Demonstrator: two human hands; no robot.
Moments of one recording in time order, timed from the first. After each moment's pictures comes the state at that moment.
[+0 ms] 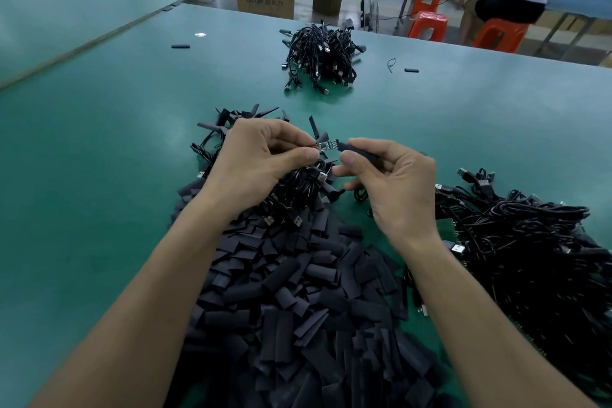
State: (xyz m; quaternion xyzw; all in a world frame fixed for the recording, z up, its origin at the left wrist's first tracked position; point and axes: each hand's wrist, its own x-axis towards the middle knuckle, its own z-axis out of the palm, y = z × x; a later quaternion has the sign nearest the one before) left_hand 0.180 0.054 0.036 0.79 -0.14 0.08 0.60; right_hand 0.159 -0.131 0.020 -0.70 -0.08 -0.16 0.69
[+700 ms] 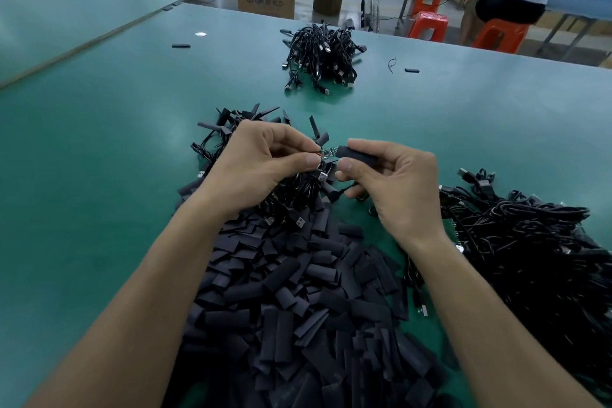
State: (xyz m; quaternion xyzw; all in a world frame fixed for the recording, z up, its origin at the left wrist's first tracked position) left_hand 0.182 0.058 0.033 0.77 -0.17 0.03 0.61; right_hand 0.156 -0.136 0.026 -0.72 -0.08 -0.13 0.67
